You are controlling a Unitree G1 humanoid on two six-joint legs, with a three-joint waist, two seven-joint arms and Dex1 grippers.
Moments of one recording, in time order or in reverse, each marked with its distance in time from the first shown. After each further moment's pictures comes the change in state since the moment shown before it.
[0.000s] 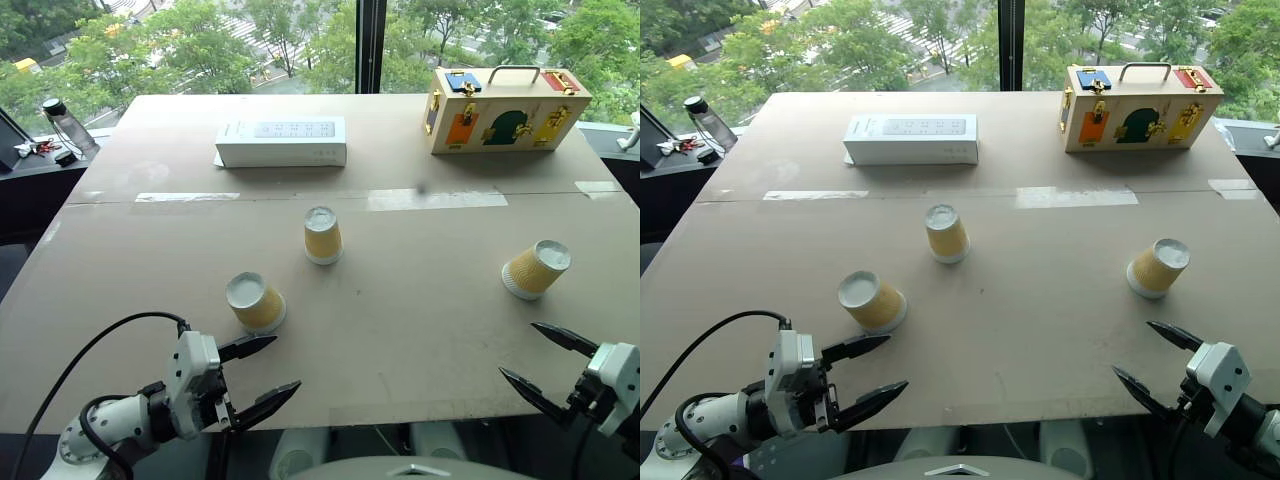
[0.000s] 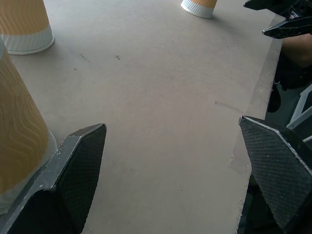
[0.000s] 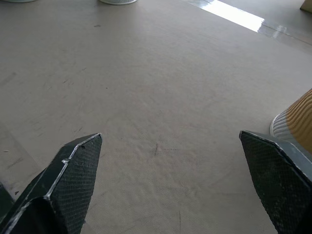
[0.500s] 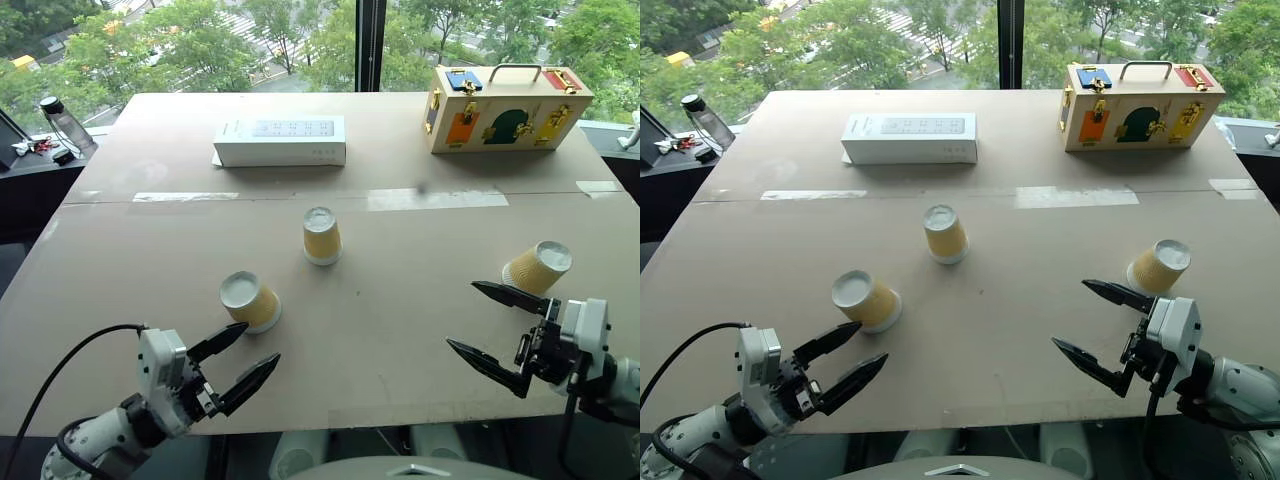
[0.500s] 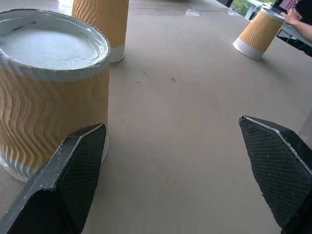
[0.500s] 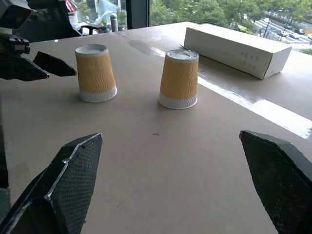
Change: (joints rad) left arm 0.096 -0.110 0.116 0.004 -0.115 0.014 0.128; right arm -0.248 -0.086 0.188 -0.242 0.212 0.210 -0.026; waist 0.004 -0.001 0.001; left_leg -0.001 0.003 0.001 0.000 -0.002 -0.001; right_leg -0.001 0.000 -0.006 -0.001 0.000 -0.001
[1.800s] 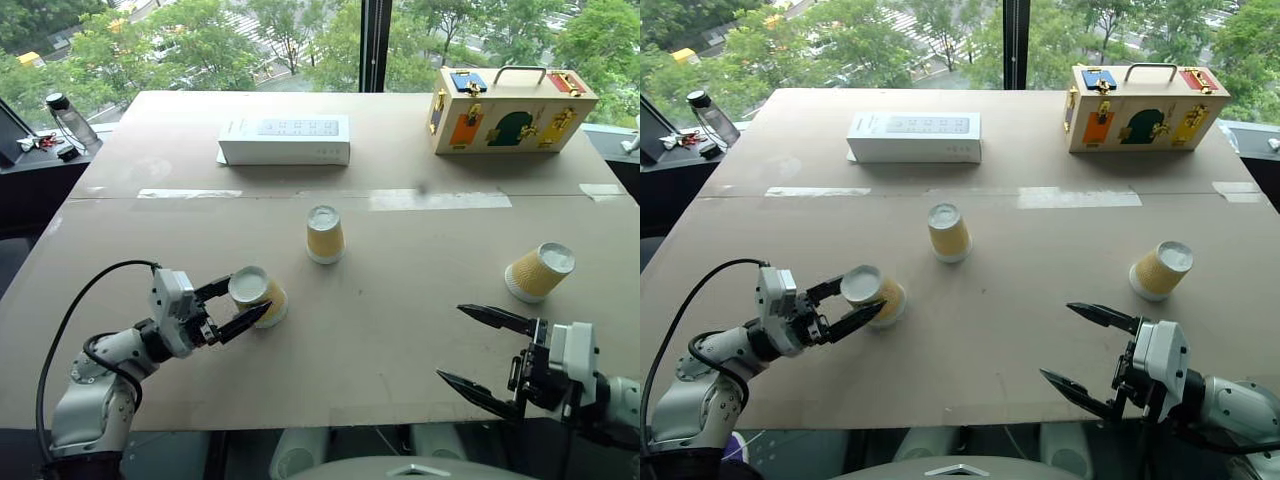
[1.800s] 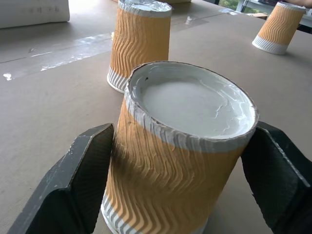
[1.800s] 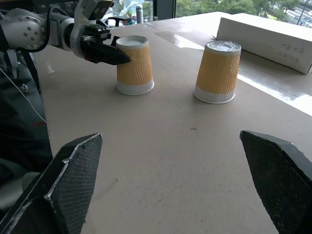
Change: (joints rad) left arm -0.542 0.113 -0.105 0.466 0.115 -0.122 -0.195; right arm 0.114 0.001 0.037 -0.041 -0.056 -0.048 0.003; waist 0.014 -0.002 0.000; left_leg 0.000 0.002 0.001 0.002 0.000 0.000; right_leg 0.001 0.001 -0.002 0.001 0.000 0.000
